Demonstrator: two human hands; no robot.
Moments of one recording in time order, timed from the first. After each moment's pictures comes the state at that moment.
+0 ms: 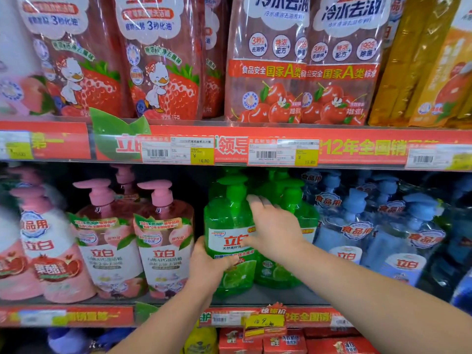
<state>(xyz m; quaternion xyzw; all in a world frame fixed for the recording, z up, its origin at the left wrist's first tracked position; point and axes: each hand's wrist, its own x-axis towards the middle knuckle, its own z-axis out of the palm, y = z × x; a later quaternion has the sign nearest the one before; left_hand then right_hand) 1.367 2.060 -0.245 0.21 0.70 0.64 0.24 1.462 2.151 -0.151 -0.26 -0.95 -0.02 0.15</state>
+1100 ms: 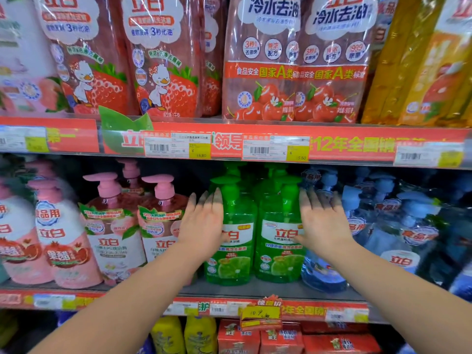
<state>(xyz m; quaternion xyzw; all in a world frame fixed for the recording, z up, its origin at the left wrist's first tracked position) 1.359 2.061 -0.176 0.47 0.86 0.05 -0.19 1.525 2.213 -0.168 -0.37 -0.90 -0.18 0.12</state>
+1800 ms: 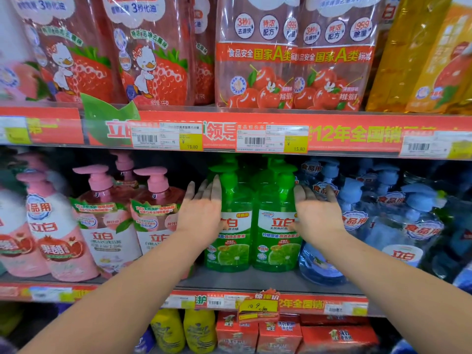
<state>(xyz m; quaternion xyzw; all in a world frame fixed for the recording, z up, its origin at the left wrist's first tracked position) 1.351 2.077 -0.180 0.46 0.86 0.04 -0.21 1.514 2.225 -0.174 -0.36 -0.91 -0.16 0.11</state>
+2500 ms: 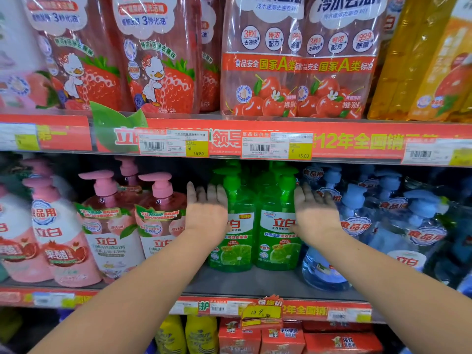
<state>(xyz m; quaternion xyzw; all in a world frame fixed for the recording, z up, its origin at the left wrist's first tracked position) 1.349 2.088 -0.176 0.42 0.88 -0.06 -0.21 1.502 2.227 -0.172 -0.37 -0.91 -0.13 0.09</state>
